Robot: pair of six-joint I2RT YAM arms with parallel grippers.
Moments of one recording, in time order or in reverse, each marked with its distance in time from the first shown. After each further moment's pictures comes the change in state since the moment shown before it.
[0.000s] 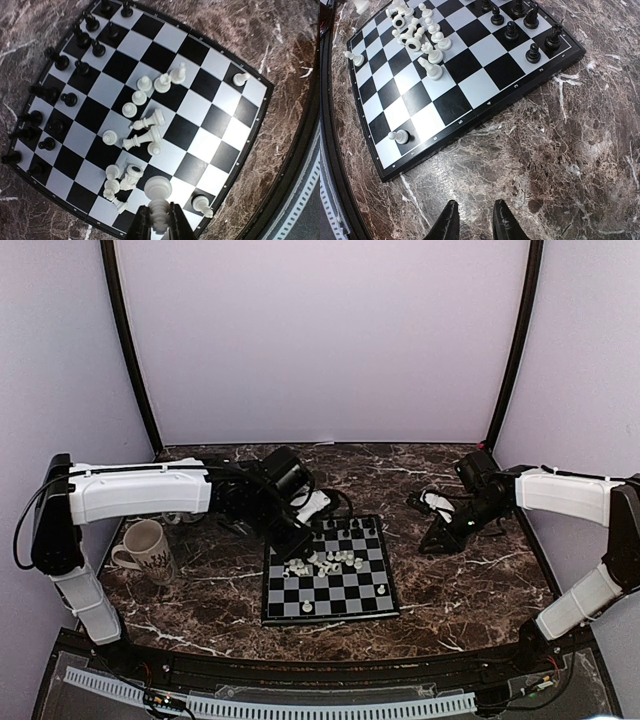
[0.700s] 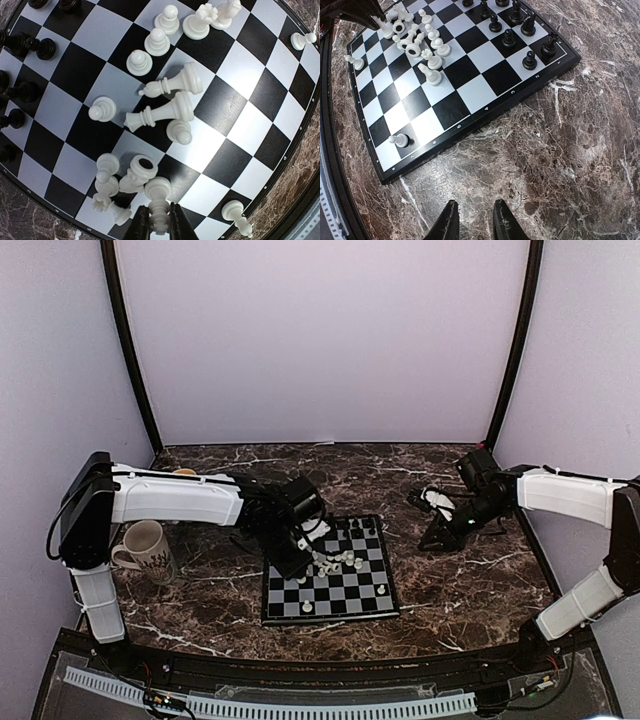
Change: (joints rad) left arm 0.002 0.127 -0.013 -0.035 -0.042 -0.026; right arm 0.000 -0.014 0.000 0.014 0.000 0.003
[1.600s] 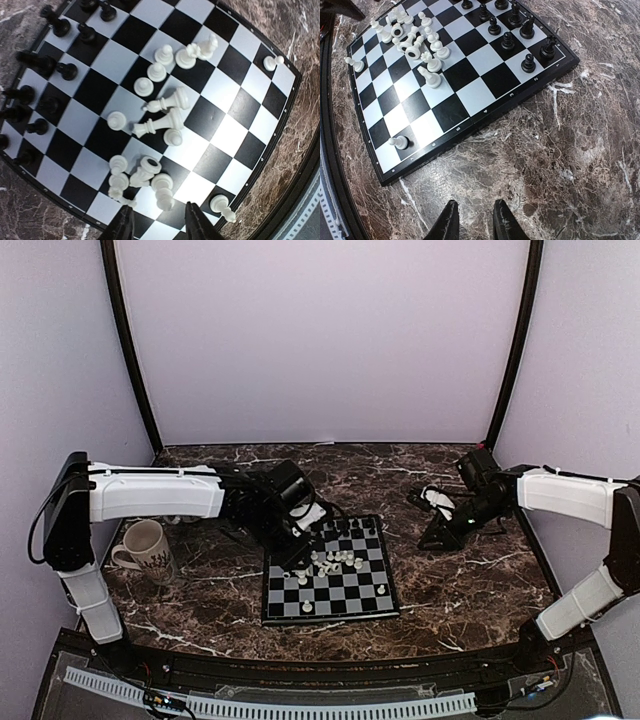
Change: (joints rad) left arm 0.042 -0.109 -0.028 0.053 0.030 0.006; right arm 0.000 -0.001 0.000 0.008 -0.003 0.004
